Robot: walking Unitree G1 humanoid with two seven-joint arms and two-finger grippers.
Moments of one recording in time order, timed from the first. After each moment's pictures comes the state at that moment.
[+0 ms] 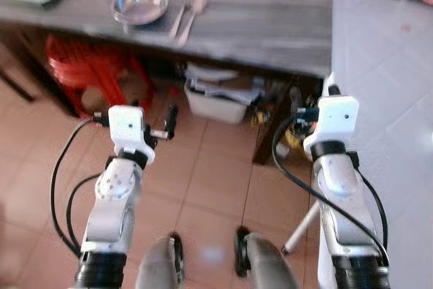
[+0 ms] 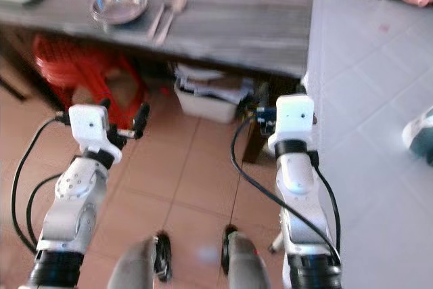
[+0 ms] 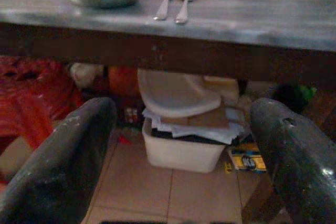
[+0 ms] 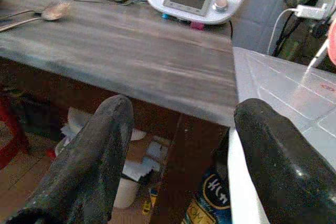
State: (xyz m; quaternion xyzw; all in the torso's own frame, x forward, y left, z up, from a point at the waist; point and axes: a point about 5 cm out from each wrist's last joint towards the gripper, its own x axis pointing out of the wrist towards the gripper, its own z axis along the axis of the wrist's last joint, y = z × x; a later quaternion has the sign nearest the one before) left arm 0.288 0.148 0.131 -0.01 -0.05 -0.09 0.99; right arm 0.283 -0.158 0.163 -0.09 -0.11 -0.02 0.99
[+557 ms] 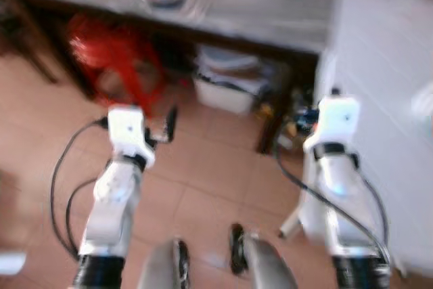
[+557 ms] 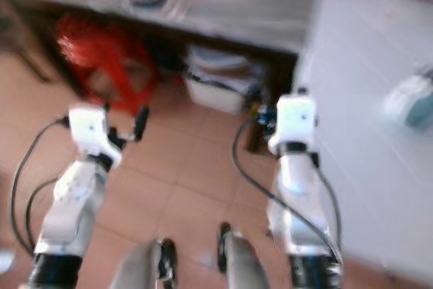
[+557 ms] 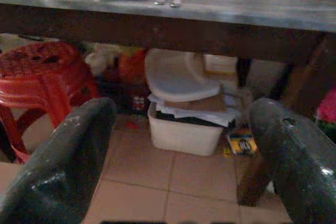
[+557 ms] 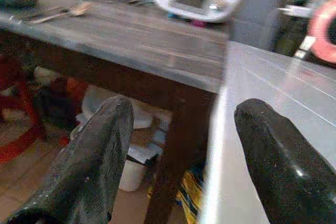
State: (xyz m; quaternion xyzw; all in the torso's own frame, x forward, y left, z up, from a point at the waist) left arm 0.284 0.154 0.125 -0.01 -0.04 -0.07 1.00; right arm 0.282 -0.155 0.157 -0.08 -0.10 -0.02 0.99
